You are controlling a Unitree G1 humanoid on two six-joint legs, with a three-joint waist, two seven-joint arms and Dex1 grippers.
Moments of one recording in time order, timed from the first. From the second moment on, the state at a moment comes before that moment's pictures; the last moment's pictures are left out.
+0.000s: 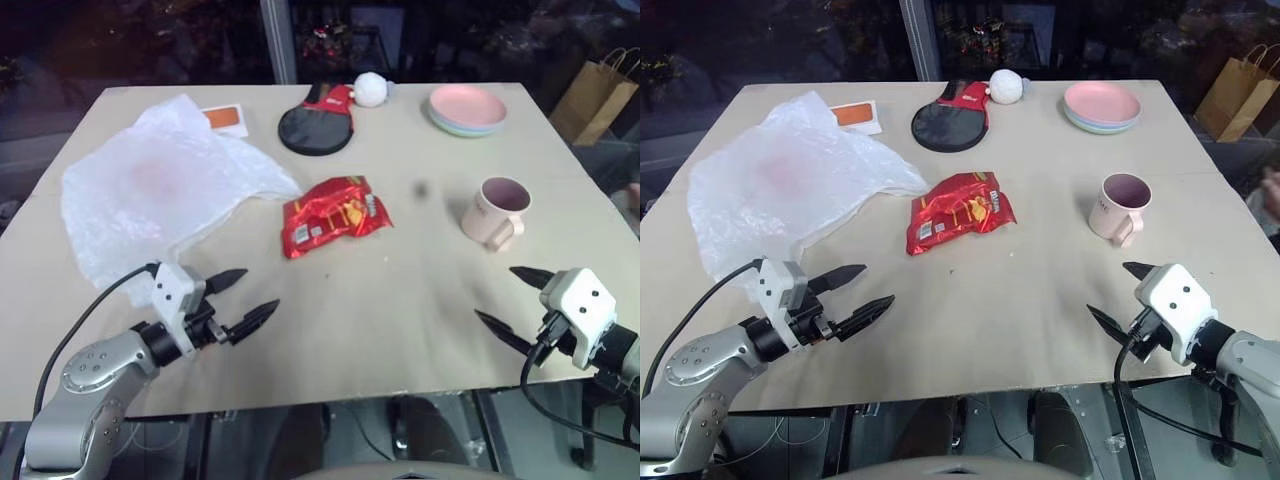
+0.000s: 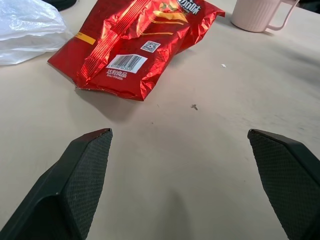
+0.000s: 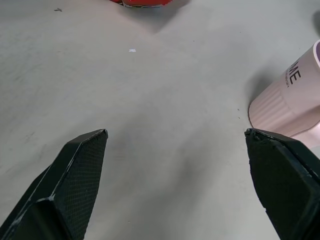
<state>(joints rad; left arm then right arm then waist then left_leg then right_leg) 0.25 0.66 0.32 -0.45 -0.58 0.38 -0.81 0.32 -0.71 -0.37 -0.81 0.34 0.56 0.74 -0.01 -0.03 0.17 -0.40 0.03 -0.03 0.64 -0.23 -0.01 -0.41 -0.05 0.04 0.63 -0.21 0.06</state>
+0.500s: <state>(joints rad) -0.05 0.61 0.31 -0.39 -0.46 0.47 -0.46 0.03 -0.61 -0.12 -0.81 0.40 0.57 0.65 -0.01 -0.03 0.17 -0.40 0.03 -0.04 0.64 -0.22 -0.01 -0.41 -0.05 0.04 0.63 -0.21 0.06</state>
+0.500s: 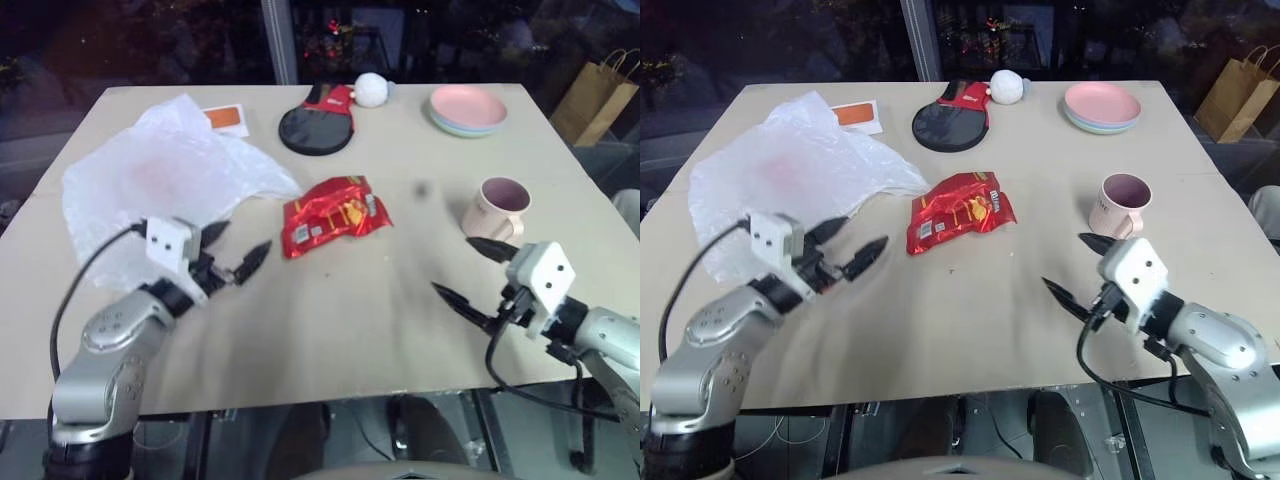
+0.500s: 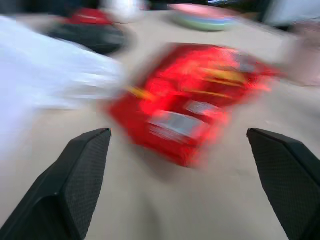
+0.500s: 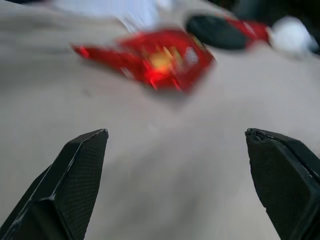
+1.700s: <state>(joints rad) -0.44 0.75 -0.02 0.45 0.26 0.14 -0.21 -0.04 -0.61 -0.02 -0.85 0.40 0.63 0.55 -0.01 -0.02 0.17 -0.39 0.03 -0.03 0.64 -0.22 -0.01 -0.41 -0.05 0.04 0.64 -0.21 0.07</state>
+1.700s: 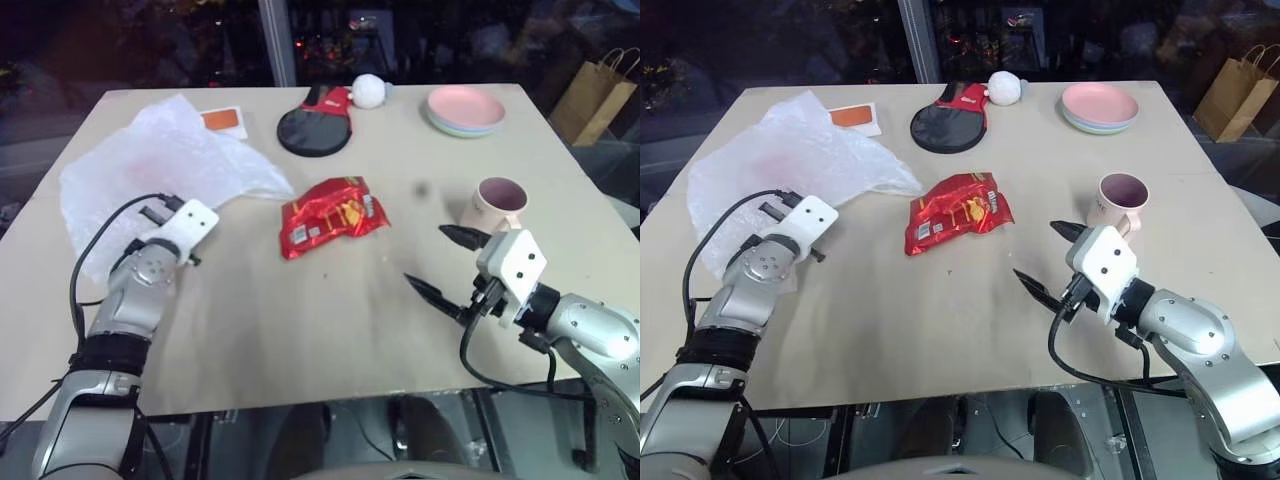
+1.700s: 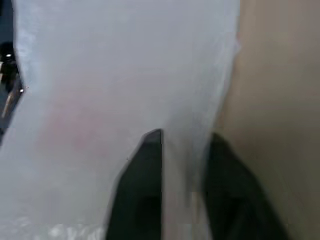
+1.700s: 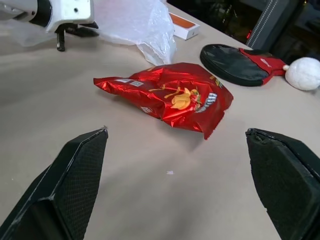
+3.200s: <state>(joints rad) -0.24 0.83 0.22 -0.27 -0.34 0.64 -0.53 -0.38 -0.31 0.30 -0.38 0.12 0.47 0.50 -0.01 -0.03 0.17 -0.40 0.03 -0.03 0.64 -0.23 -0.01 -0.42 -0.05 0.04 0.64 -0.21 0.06</state>
